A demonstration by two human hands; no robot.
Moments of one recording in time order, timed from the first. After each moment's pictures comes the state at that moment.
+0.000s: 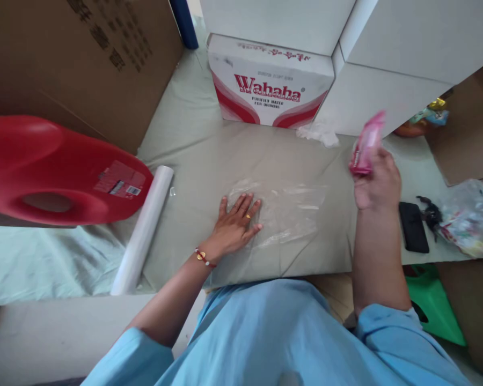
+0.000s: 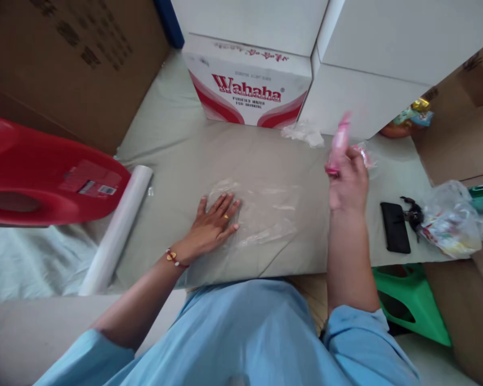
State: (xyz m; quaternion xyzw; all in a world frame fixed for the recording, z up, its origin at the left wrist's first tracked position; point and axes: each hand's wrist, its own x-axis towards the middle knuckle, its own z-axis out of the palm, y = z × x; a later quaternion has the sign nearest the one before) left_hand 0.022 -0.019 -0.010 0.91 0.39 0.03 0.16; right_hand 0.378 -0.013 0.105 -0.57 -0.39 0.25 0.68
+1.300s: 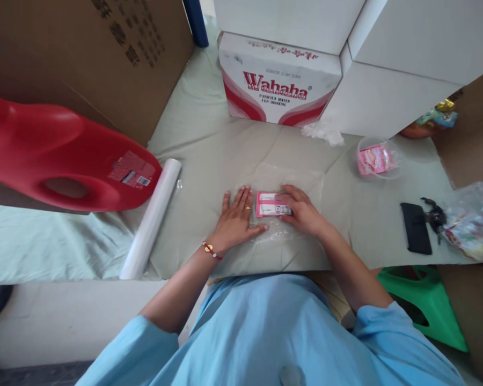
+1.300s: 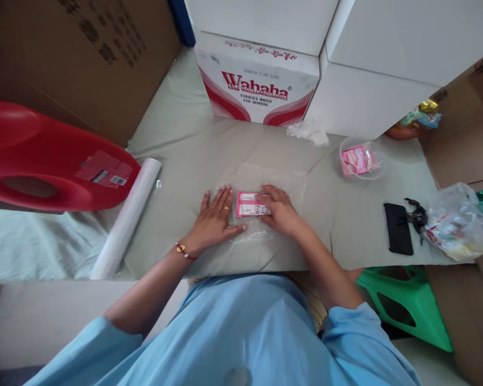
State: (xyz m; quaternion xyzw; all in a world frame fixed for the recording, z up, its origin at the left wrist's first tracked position) left_hand 0.023 -0.024 -0.014 0.89 0.43 0.08 0.15; right_hand 0.296 -0.048 0.011 -0.53 -0.80 0.21 0.19
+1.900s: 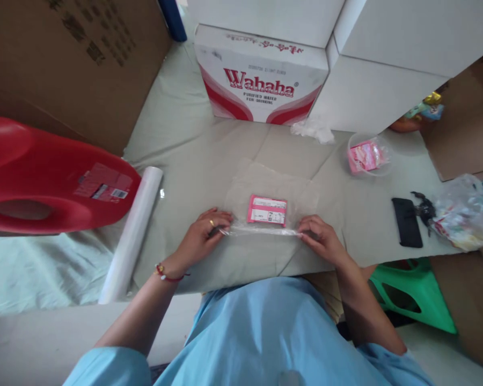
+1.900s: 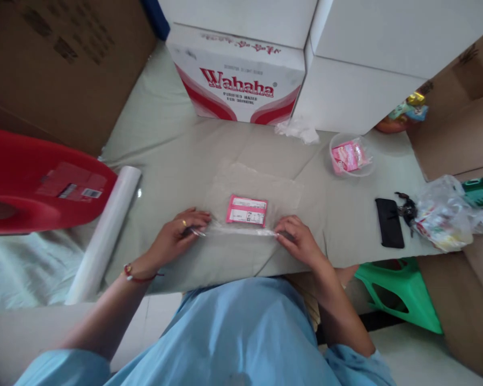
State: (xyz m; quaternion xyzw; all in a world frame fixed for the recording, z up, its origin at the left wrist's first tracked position) left_hand -0.039 -0.013 0.004 0.82 0.38 0.19 0.38; right_hand 0.329 -0.129 0.029 -0.57 -0.69 0.32 0.32
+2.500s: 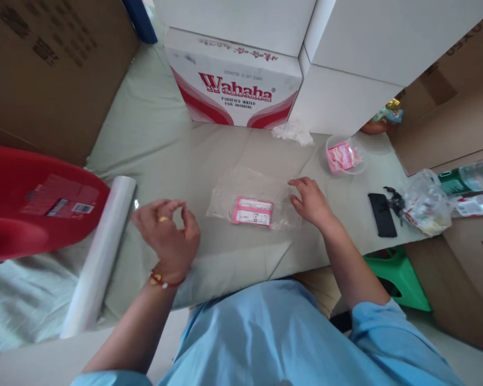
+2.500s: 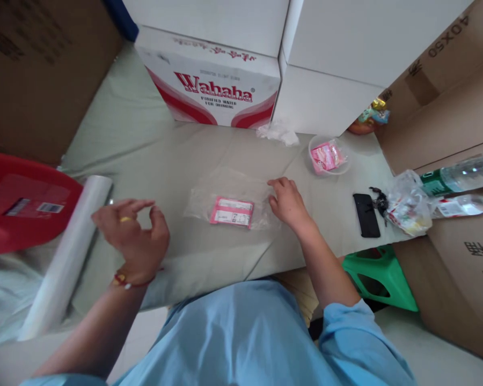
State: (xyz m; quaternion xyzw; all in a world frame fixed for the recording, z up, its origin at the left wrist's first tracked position) left_hand -0.007 -0.010 0.019 0.70 0.59 0.39 0.07; right_hand 0.350 -0.045 0.050 -0.71 -0.69 0.11 0.14
